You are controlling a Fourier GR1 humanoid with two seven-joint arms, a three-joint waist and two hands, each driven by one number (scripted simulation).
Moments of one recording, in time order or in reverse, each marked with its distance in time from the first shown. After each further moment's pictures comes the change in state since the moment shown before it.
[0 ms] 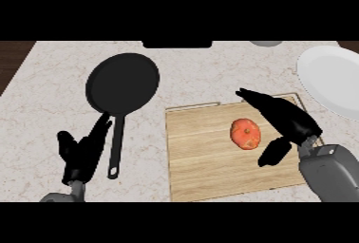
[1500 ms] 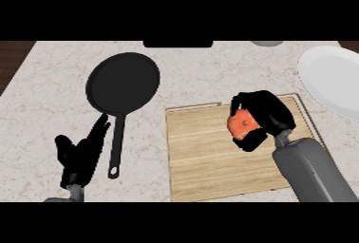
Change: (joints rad) left arm 0.035 -0.046 0.047 -0.041 -0.076 -0.036 0.009; right arm -0.049 0.153 -0.038 0.193 0.316 -0.220 -0.205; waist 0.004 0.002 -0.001
